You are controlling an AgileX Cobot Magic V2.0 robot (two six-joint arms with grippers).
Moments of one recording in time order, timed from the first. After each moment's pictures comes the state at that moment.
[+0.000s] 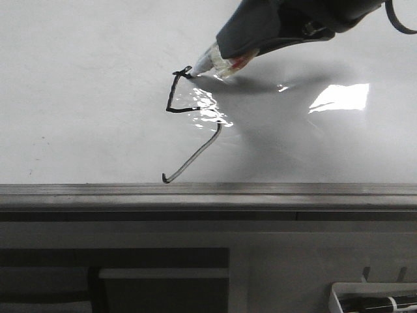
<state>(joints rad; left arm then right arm) -0.41 0.23 -0.37 -0.67 0.39 0.43 0.56 1.28 -0.82 0.86 0.17 -0.89</state>
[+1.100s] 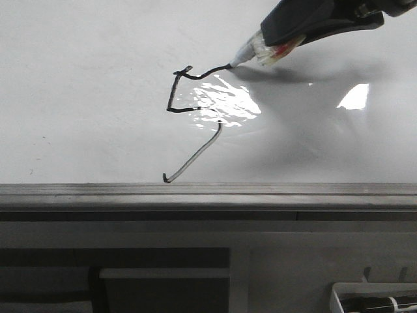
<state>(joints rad) -0.41 0.23 -0.37 -0.67 0.39 0.43 0.42 1.20 -0.81 0.87 0.30 -0.89</state>
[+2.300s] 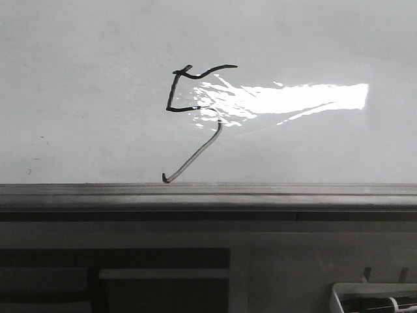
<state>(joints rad) -0.68 0.99 -0.92 -0.75 0.93 1.11 0.81 1.05 -0.94 0.79 0.61 -1.21</state>
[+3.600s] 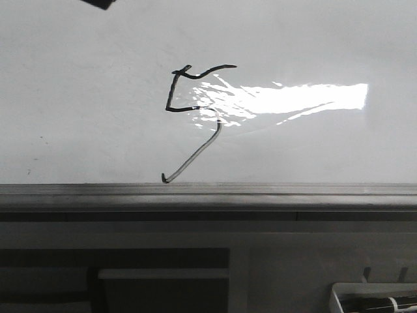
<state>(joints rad) -0.76 1.03 -0.93 -0.66 0.83 0.99 0.81 1.05 -0.94 0.79 0.58 -1.18</state>
